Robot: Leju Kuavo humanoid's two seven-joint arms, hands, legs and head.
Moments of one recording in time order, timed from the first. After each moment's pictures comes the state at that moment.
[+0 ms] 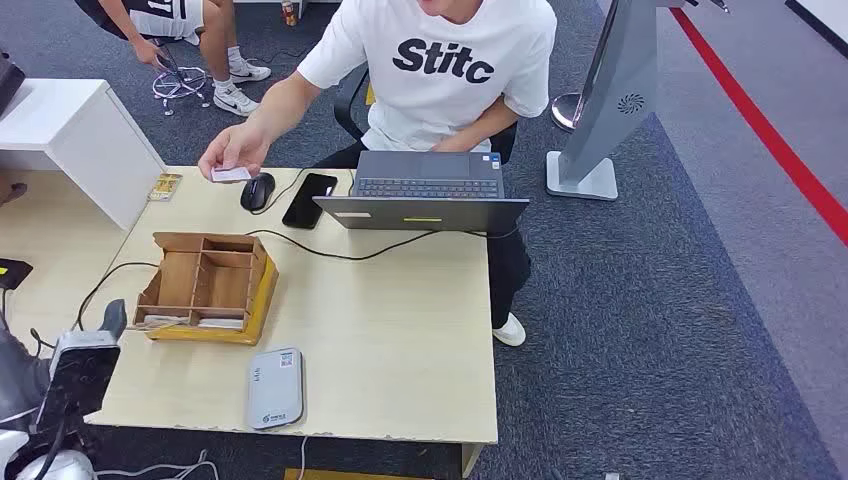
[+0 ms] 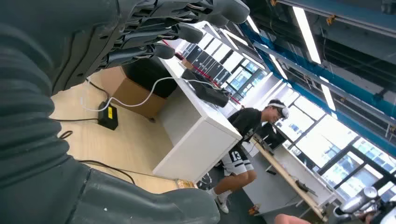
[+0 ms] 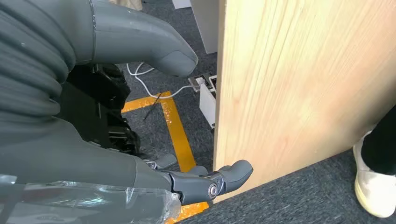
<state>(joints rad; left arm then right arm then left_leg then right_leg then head) 0.03 -0.19 0.41 -1.89 -0.63 0.15 -0.48 -0.10 0.13 -0.61 -0.26 -0.03 0.28 -0.47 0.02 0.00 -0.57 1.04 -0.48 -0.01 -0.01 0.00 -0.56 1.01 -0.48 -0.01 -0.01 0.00</state>
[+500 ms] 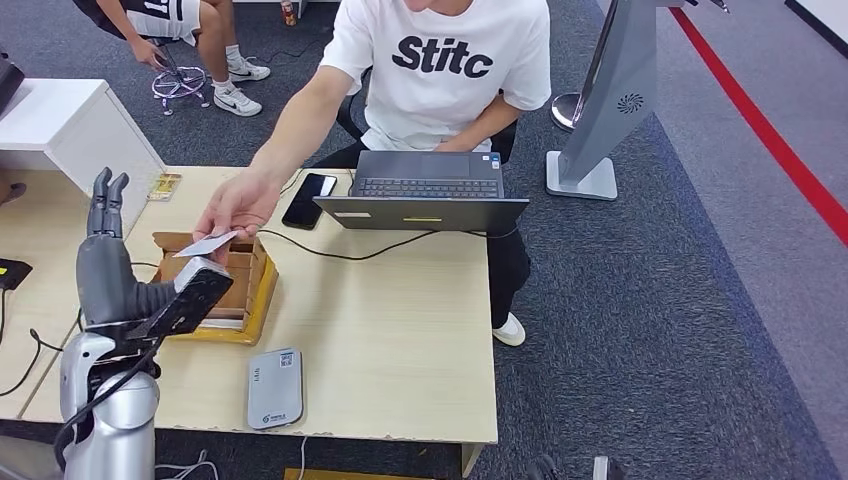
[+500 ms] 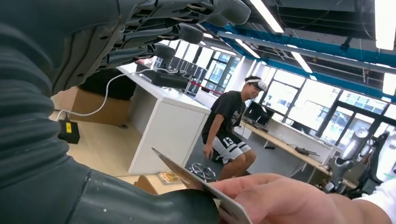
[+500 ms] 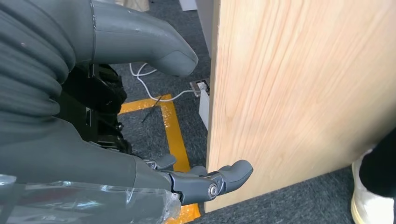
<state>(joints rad) -0.16 -0.05 0.15 -1.71 -0.91 0.18 -0.29 -0.13 0.14 -0.60 -0.26 0.02 0.27 -0.46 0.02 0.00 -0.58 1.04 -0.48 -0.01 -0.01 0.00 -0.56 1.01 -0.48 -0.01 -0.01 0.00</state>
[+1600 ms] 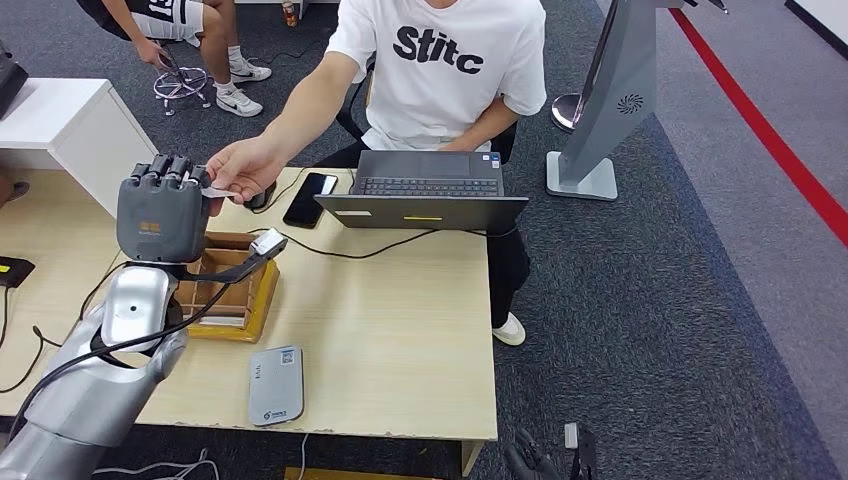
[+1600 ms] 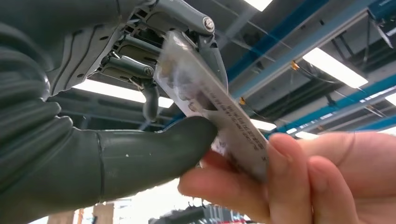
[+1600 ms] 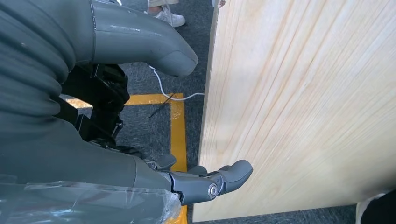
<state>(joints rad) -0.47 0.39 -0.46 -1.46 -1.52 0.32 0.33 -0.20 0.16 -0.54 -0.26 0.14 0.24 -0.43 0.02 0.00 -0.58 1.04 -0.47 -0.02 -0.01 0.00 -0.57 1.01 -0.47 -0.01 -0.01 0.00</state>
